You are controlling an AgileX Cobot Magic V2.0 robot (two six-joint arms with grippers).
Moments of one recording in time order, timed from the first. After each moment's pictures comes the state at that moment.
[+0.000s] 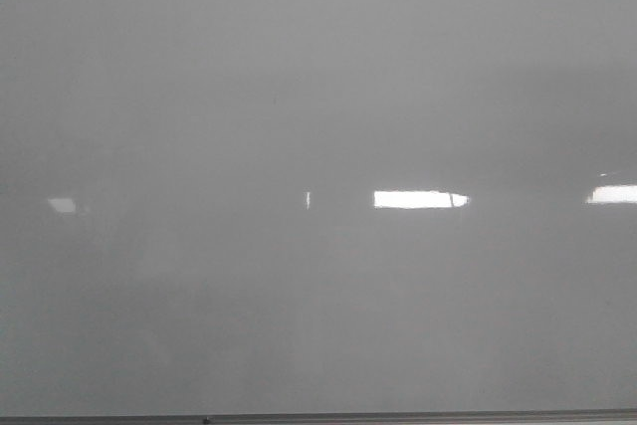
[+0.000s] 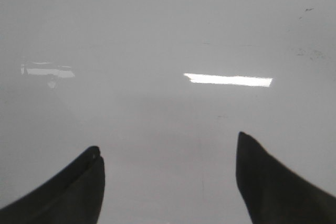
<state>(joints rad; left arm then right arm) 0.12 1.45 -0.58 -0.12 -0.13 -0.20 0.06 0.25 -0.37 0.22 0.32 -0.16</state>
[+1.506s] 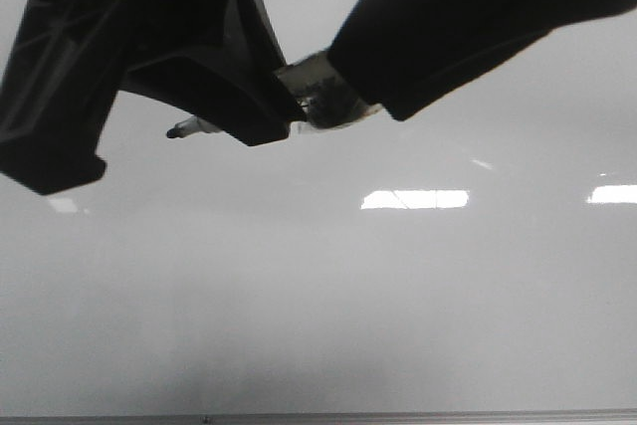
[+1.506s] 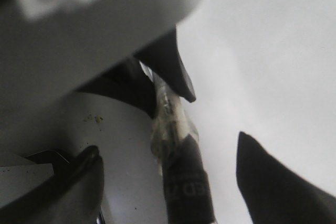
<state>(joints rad) -1.04 1.30 -0.98 0.27 0.64 0.50 0.83 1.07 -0.85 0.25 0.54 -0.49</state>
